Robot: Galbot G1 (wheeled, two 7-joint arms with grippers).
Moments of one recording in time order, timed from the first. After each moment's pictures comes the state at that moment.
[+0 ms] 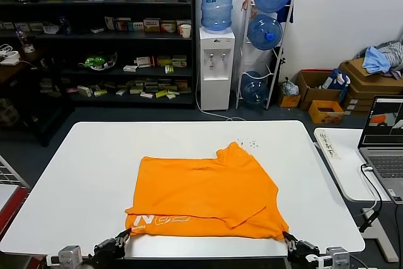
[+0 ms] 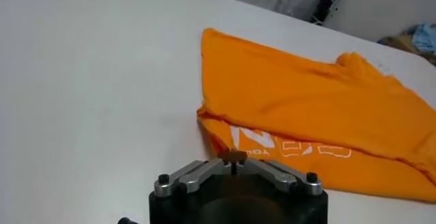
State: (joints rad) left arm 1.79 -0.79 -0.45 -2.17 -1.03 0.26 -0.35; right arm -1.82 0.82 0.48 2.19 0.87 -0.36 0.36
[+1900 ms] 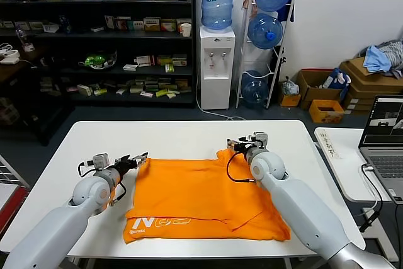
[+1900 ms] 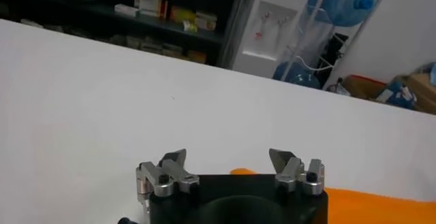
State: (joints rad) left arm 0.76 -0.87 0.02 -1.42 -1.12 0.30 -0.20; right arm -0.55 1.15 -0.13 1.33 0.97 -0.49 0.42
